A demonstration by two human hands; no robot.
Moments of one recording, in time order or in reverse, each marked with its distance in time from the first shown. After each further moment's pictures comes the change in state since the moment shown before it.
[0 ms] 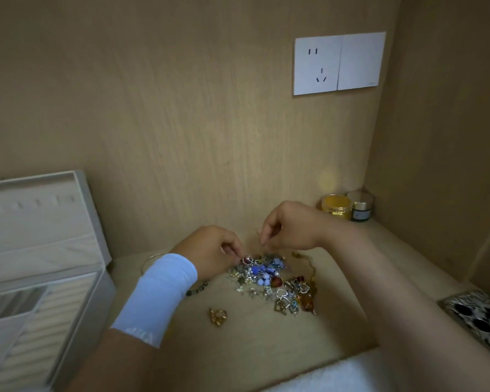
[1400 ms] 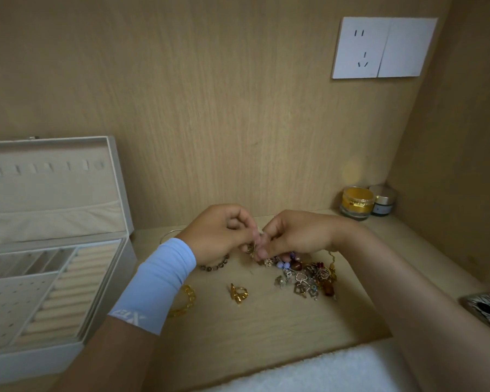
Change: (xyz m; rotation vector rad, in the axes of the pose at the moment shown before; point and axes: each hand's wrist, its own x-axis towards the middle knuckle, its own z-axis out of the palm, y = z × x) left_hand -0.036 -0.007 -0.007 -0.584 0.076 0.031; right_hand -0.001 -0.026 0.032 0.266 -0.376 -0.064
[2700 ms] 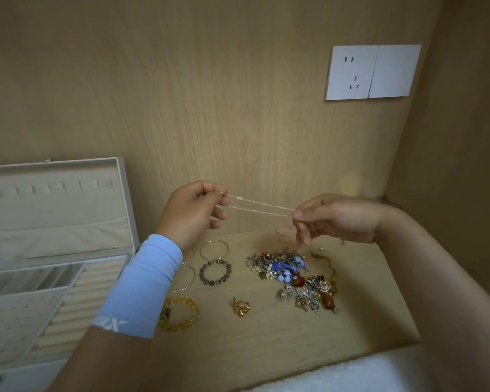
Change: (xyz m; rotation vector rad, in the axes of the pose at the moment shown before) left_hand -0.002 0.030 -0.032 -0.358 0.463 0.002; right_hand -0.040 0.009 -0.051 0.325 0.077 -0.149
